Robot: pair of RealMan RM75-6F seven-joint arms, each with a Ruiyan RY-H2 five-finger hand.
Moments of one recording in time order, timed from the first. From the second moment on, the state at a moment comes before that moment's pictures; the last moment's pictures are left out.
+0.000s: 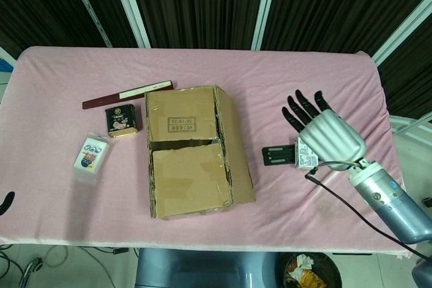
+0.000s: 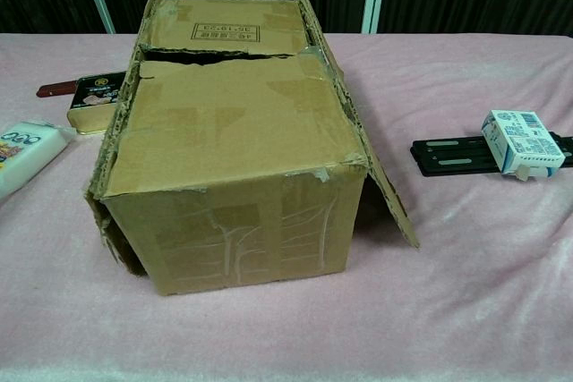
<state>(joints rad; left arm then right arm) -0.01 -1.05 -0.06 -1.53 1.55 1.61 -0.12 0.76 -0.61 0.11 -2.09 -1.31 1.06 -0.88</state>
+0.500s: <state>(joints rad) -0.13 -0.94 -0.09 -1.89 1.54 1.44 0.09 0.36 -0.95 0.05 -1.89 -1.31 1.53 -0.61</state>
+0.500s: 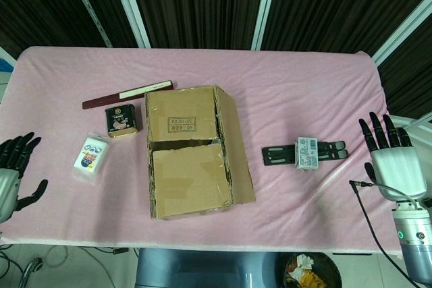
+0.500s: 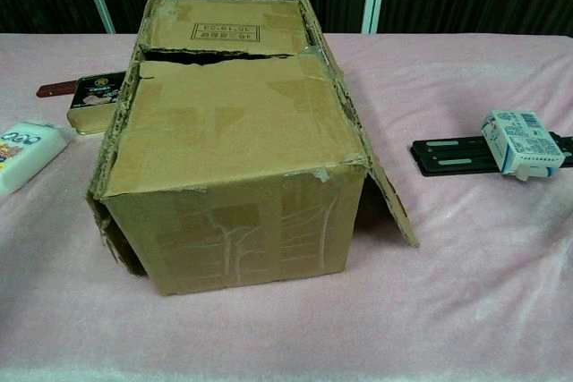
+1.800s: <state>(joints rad) -1.27 -1.23 -0.29 -1.98 0.08 0.94 0.63 0.28 -0.99 0.14 -1.76 -1.29 1.46 -0.37</state>
